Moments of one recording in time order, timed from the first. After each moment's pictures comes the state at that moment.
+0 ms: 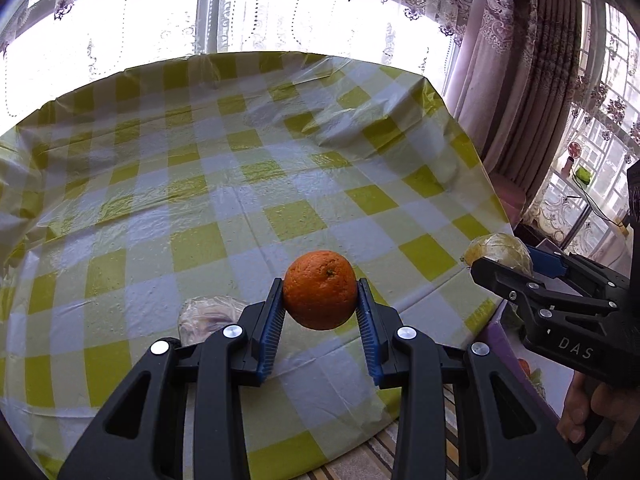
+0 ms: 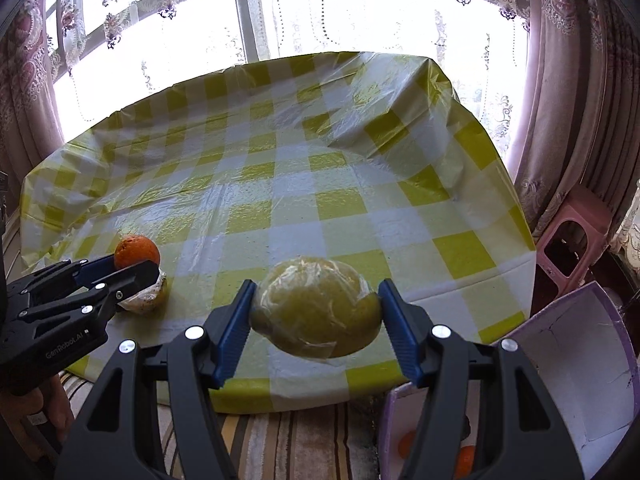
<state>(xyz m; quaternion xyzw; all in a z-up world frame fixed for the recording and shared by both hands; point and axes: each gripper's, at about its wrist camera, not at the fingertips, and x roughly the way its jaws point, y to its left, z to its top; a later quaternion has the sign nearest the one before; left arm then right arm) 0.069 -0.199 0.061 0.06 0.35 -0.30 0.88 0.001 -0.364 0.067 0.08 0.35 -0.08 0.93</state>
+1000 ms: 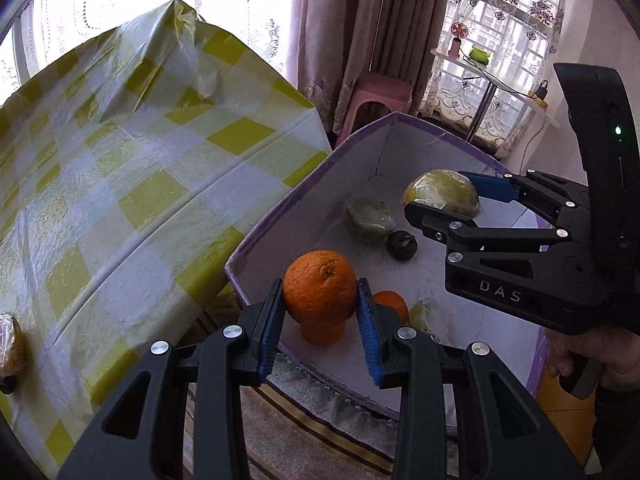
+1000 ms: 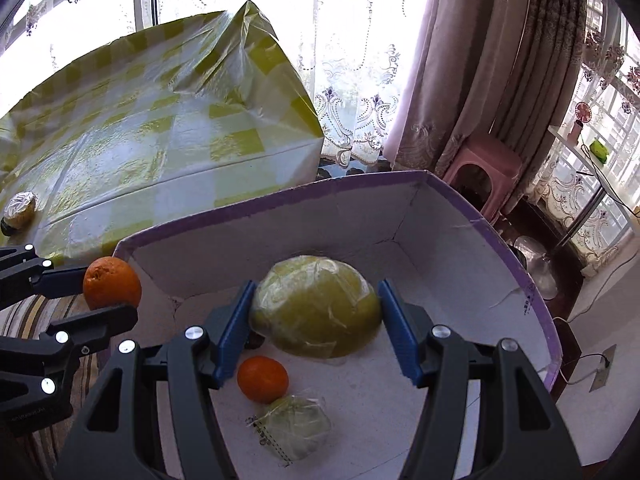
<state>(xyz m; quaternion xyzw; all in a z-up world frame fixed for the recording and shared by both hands) -0.045 -0.374 0.010 0.19 0.41 -0.47 0.76 -0.123 -0.498 0.016 0.07 0.41 -0.23 0.88</state>
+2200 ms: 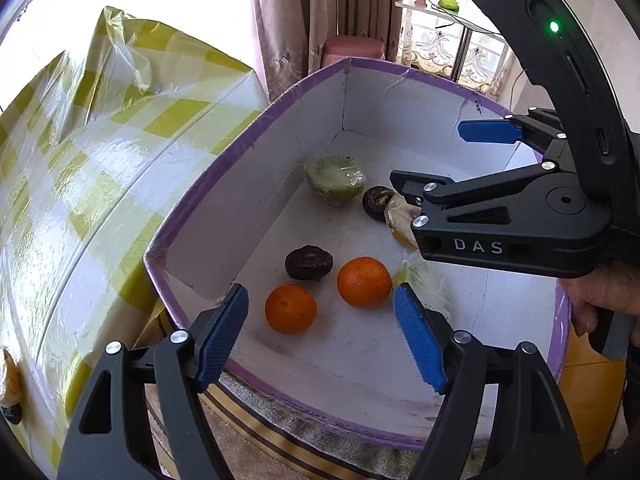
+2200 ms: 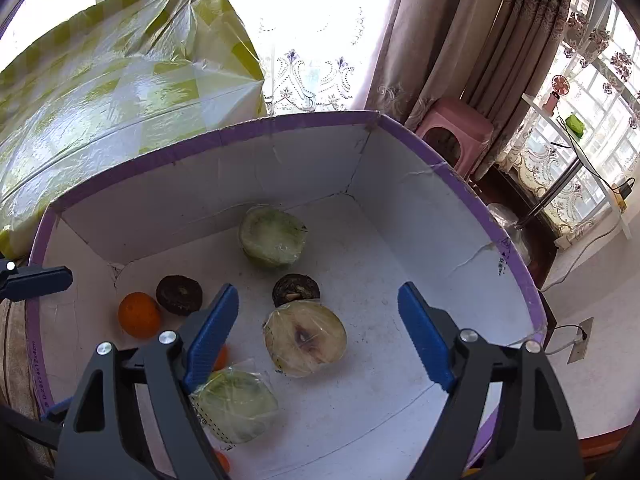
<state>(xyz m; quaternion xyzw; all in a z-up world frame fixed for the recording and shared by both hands) -0.076 -0.403 -0.020 0.27 0.40 -0.48 0.73 -0.130 -0.524 -0.018 0.07 0.47 -0.28 0.84</state>
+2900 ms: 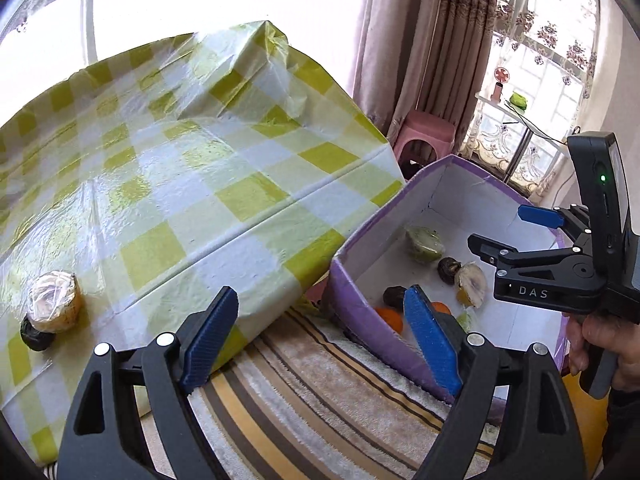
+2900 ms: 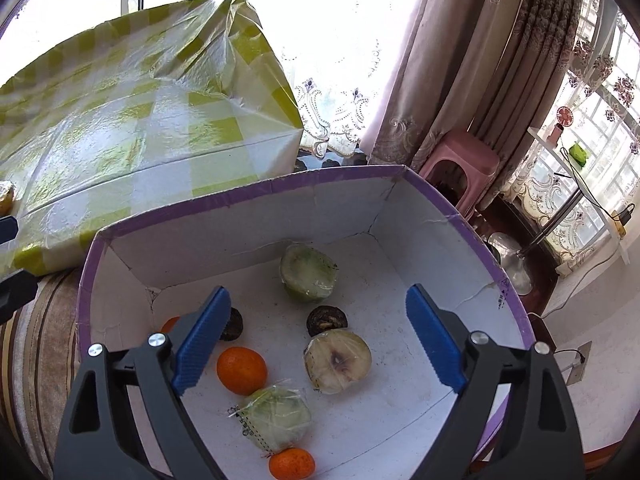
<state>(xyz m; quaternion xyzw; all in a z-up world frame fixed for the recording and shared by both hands) -0.023 -0.297 0.034 0.13 0.38 -0.40 0.83 -0.117 -0.488 0.018 0.04 0.43 -0.26 0.86</state>
